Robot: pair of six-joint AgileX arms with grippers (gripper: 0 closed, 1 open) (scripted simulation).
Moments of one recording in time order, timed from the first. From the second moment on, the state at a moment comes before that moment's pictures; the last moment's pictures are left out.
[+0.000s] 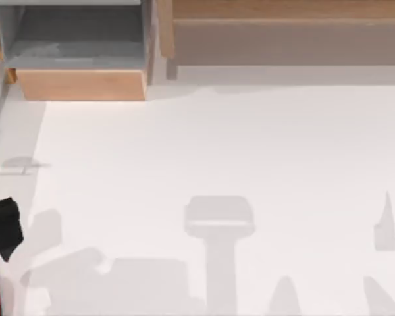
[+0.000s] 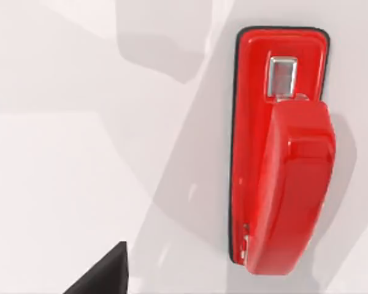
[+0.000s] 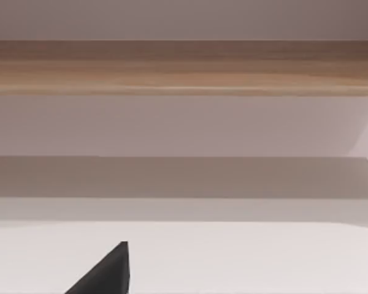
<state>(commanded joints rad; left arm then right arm) 0.04 1.33 0.77 -1.02 0.00 -0.36 0.00 0.00 0.00 0.00 0.00 0.00</state>
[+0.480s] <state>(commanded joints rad) 0.04 1.45 0.61 -0.74 0.00 -0.36 0.00 0.00 0.00 0.00 0.00 0.00</state>
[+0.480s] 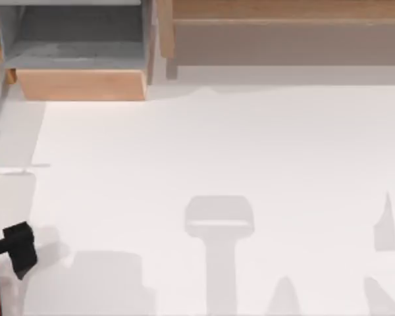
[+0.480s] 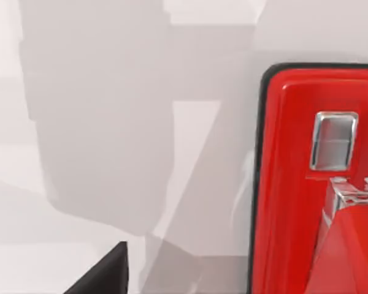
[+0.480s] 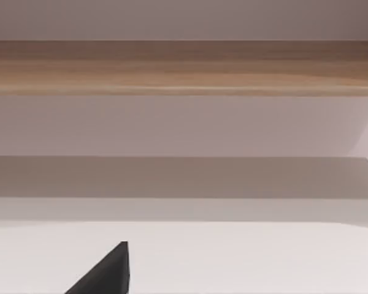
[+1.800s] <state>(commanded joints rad) 0.04 1.45 0.60 -0.72 0.00 -0.36 0.00 0.00 0.00 0.00 0.00 0.00</state>
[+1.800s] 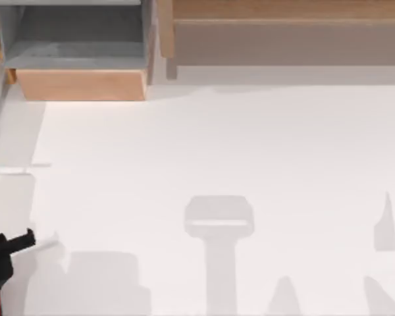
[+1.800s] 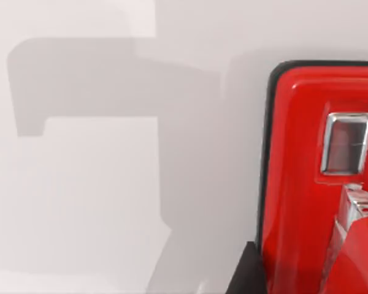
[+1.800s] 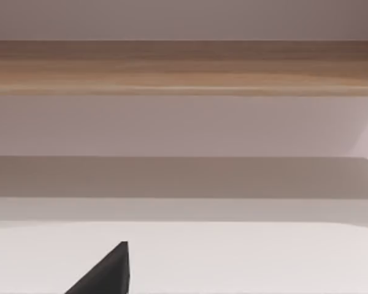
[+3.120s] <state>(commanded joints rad) 0.04 1.34 0.80 -0.89 0.02 -0.34 0.00 0.00 0.00 0.00 0.00 0.00</state>
